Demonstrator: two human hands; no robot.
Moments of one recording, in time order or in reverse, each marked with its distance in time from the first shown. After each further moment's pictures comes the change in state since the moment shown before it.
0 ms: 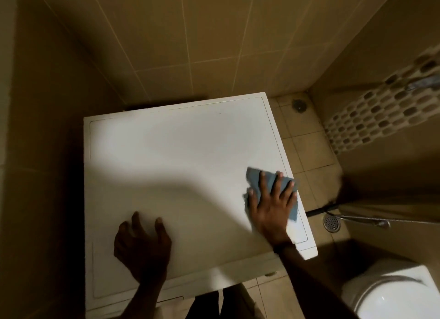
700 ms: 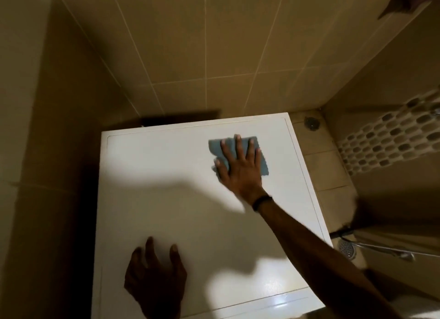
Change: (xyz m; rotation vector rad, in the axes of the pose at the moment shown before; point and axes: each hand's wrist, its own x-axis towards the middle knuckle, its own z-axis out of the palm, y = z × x) left_hand 0.000 -0.008 0.023 0.058 0.155 0.044; right_hand 0.132 -0.149 0.024 -0.077 -0.027 -0.371
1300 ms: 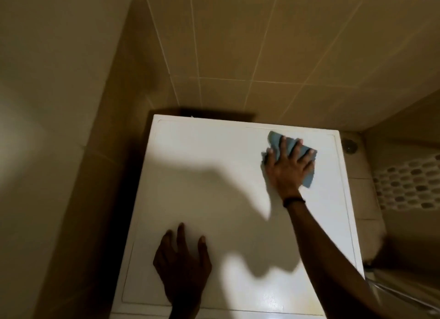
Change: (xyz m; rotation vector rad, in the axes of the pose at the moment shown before) left_hand 0.003 0.005 -0.005 -0.036 -0.081 -0.048; right_hand 0.036 -0.008 0.000 0.103 0.135 0.265
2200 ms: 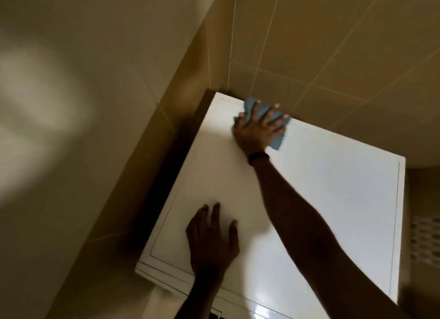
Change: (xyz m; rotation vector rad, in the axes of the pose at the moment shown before) left_hand 0.003 -0.007 0.003 -0.031 -0.047 -0.068; right_hand -0.044 -0.228 0.055 0.075 -0.107 -0.284
